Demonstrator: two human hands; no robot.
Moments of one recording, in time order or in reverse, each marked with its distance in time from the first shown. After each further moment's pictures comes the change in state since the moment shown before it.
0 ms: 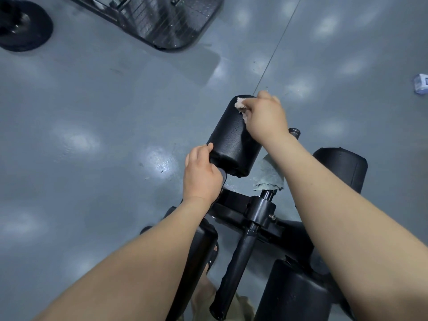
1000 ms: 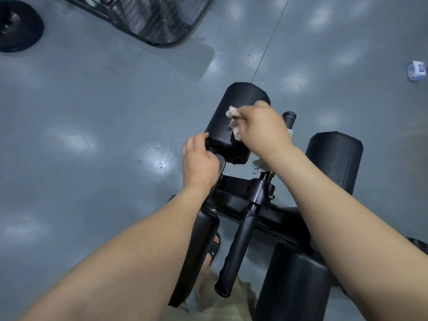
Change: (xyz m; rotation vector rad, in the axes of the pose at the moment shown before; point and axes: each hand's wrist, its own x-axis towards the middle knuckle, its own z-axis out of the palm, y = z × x) left_hand -0.002 0.001 -0.002 -0.067 0.006 -0.067; right_hand -0.075 -0.021 -0.018 0.078 -0.022 -0.028
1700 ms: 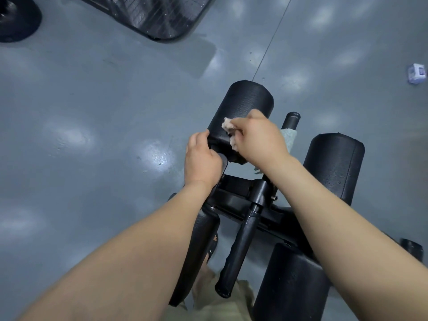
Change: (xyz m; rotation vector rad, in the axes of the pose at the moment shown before) left_hand 0.004 -0.002 0.001 -0.014 -0.033 -0.015; right_hand -0.013 -0.008 0.018 -0.005 -0.025 -0.040
